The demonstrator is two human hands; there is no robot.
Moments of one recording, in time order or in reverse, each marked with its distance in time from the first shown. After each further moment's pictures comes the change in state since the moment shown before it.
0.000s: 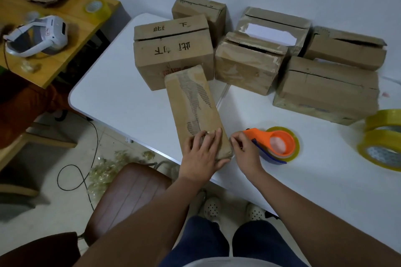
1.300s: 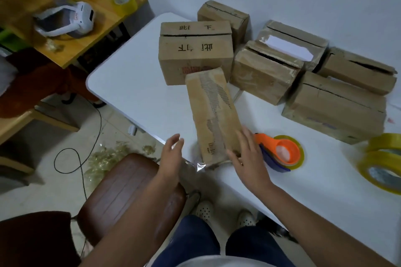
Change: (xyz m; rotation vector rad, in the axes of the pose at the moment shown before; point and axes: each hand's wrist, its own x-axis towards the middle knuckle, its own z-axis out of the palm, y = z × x) left_hand -0.040 -0.051 -0.029 -1.609 0.074 -1.182; right_hand -0.036 -0.028 -0.004 -0.542 -0.146 -0.283
